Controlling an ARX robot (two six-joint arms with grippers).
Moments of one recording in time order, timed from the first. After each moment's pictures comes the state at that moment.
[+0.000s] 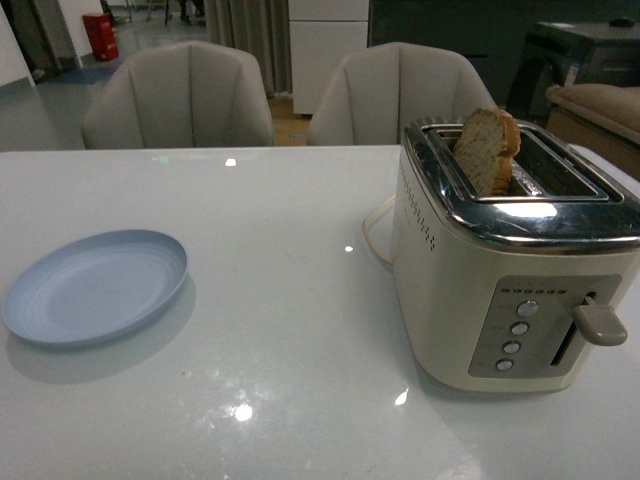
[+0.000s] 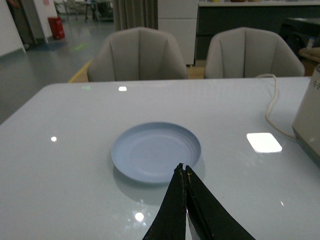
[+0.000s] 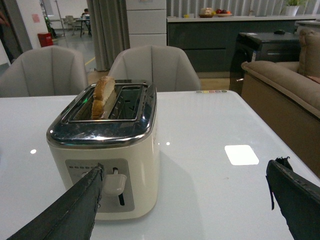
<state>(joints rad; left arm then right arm) 0.00 0.06 0.01 0.00 0.00 -0.01 0.00 0.00 0.01 0.00 0.00 0.00</state>
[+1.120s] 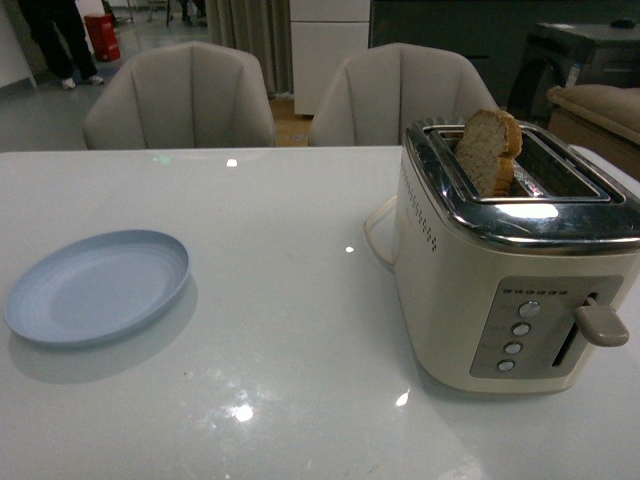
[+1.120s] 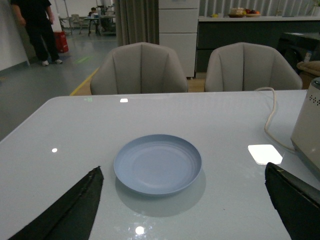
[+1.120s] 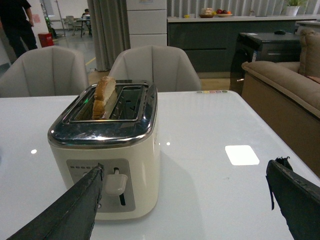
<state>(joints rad) 0.00 0.01 0.01 0.00 0.00 -0.01 0.00 0.00 0.01 0.00 0.00 0.00</state>
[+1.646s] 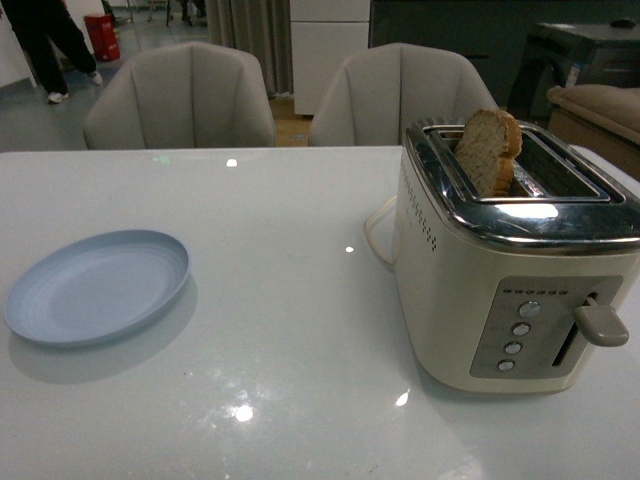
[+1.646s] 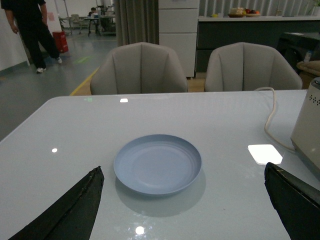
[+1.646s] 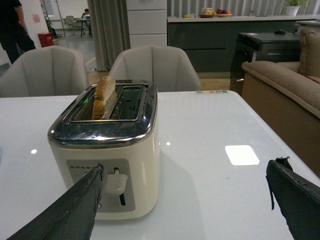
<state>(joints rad) 0.00 0.01 0.01 0.00 0.00 -0.01 0.00 0.00 0.01 0.00 0.00 0.00</state>
